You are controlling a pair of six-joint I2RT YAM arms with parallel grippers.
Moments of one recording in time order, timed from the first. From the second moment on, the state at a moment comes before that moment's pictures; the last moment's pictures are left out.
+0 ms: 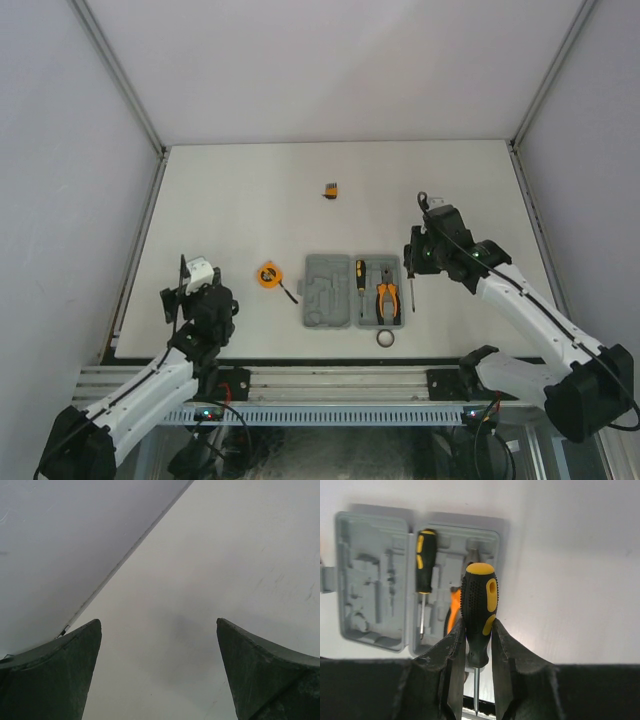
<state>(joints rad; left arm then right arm) -0.52 0.58 0.05 0.10 -1.22 -0.10 0.47 1.06 0.89 -0.70 0.03 0.41</state>
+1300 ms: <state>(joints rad) -0.52 0.01 0.01 0.02 -0.95 0.03 0.32 1.36 0.83 -0.57 0.07 0.40</state>
